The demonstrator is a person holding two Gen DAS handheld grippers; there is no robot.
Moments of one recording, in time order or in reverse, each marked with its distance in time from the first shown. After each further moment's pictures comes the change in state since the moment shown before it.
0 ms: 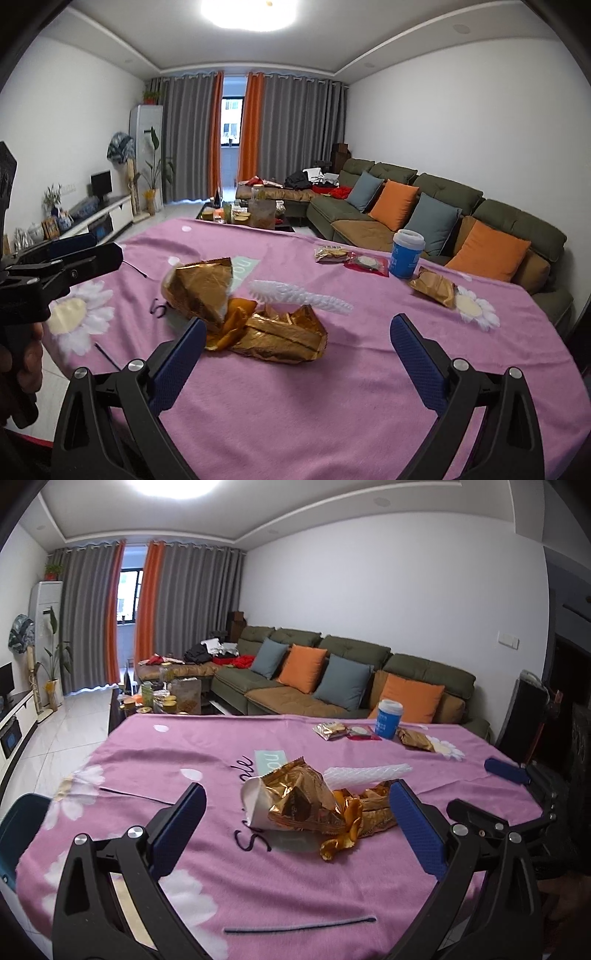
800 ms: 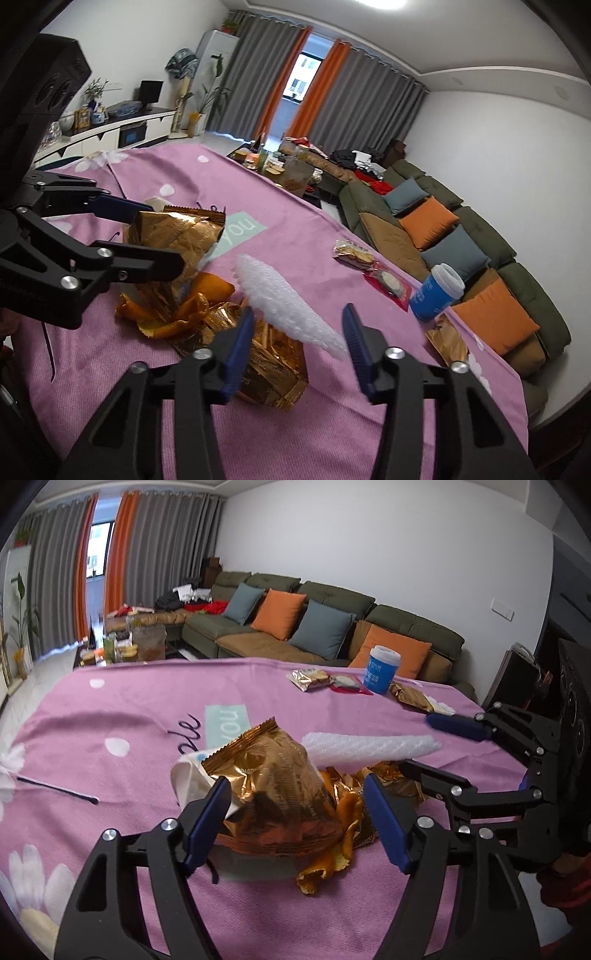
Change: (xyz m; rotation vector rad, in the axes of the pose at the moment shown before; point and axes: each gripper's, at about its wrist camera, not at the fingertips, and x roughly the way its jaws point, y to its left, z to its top) left arm 0.129 -0.008 -0.010 -0.037 0.222 -0.112; right arm 0.082 0.013 0.019 -0.388 0.133 0.065
